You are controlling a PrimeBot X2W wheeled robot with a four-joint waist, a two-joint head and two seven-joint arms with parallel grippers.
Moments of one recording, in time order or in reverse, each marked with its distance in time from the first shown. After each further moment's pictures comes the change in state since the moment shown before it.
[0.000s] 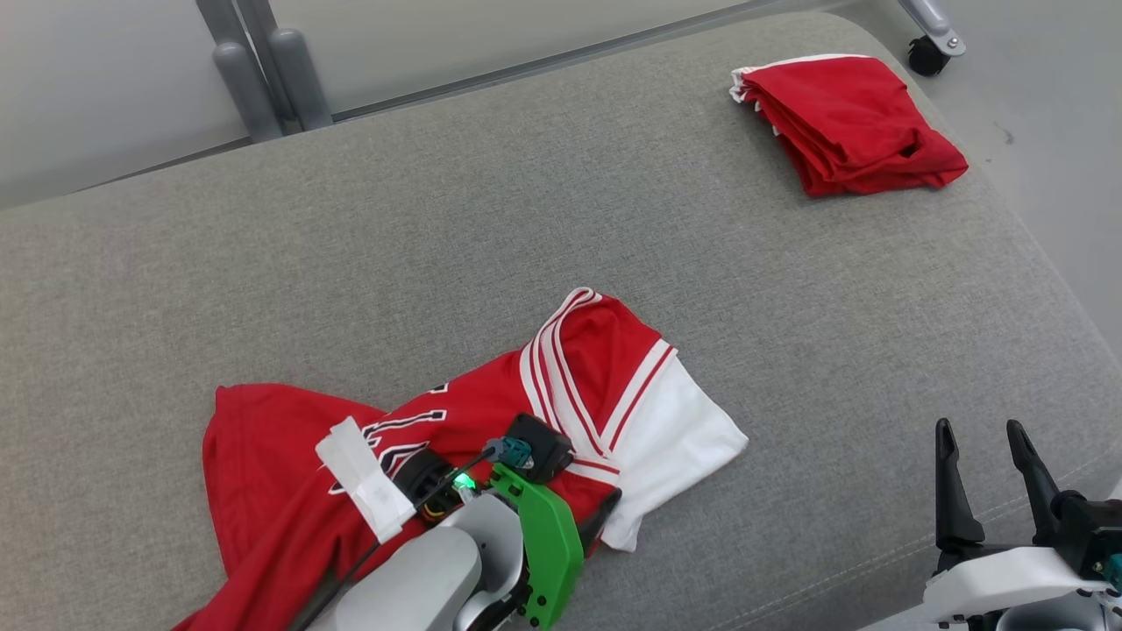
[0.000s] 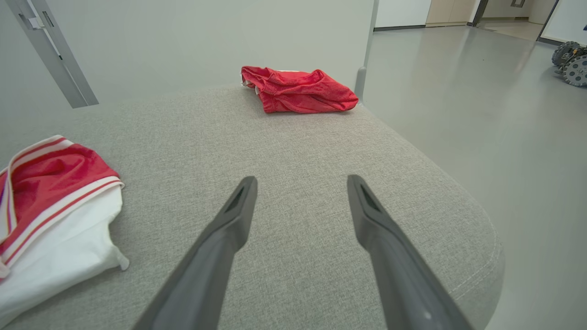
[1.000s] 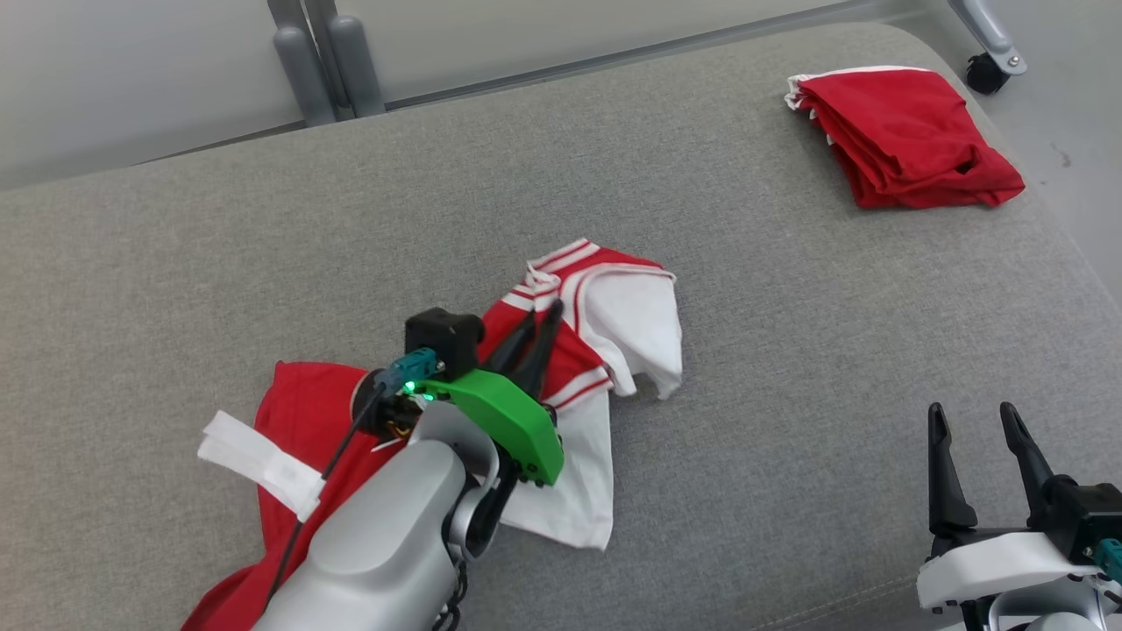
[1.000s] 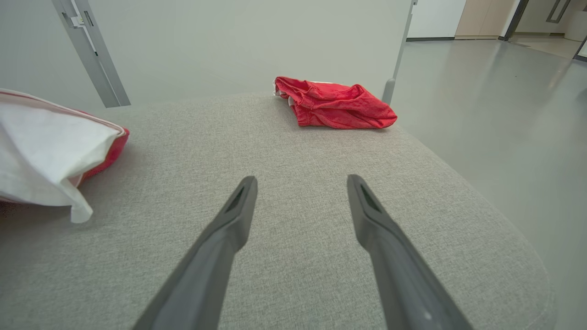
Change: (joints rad) left arm -0.065 -0.054 0.192 -0.028 -0.154 0.137 -0.320; right arm -0.023 0.000 0.005 -0.003 -0.029 0.000 0.000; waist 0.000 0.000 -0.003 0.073
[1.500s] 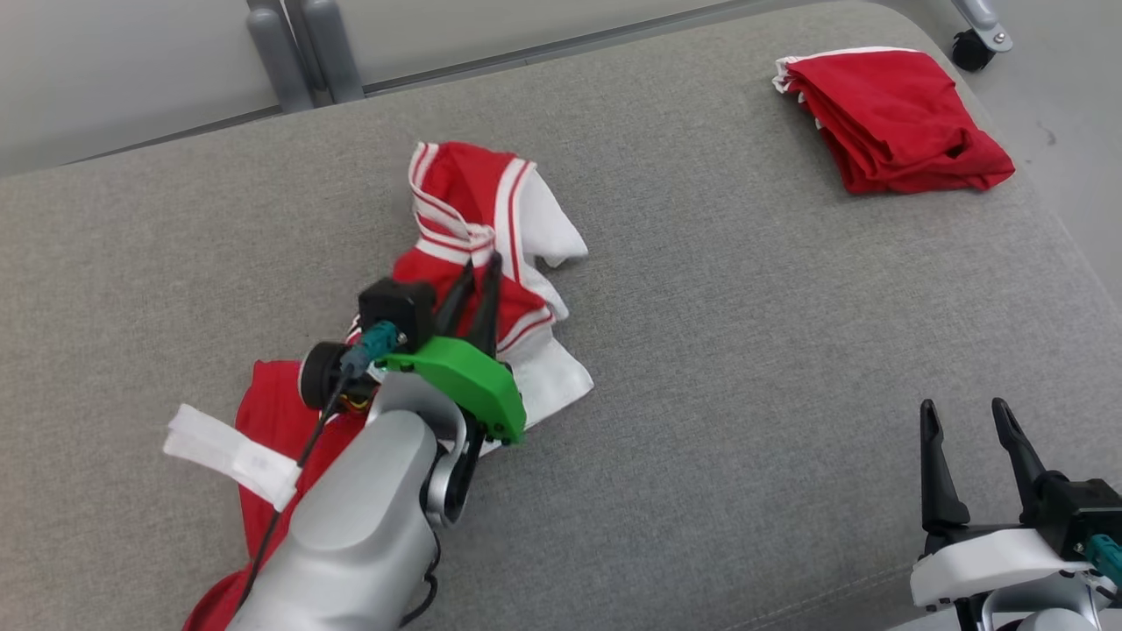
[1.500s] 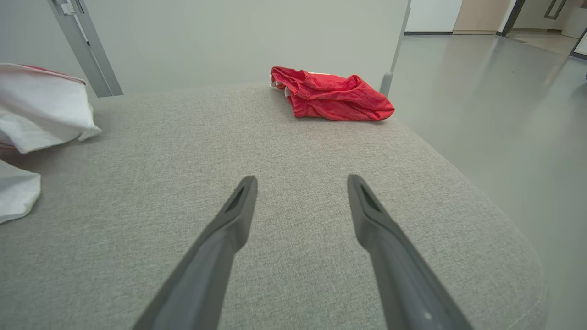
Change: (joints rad) left arm -0.051 -0.024 0.155 0.096 0.147 0.073 -0.064; right arm -0.012 0.000 0.012 0.002 -0.007 0.000 0.000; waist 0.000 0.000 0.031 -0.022
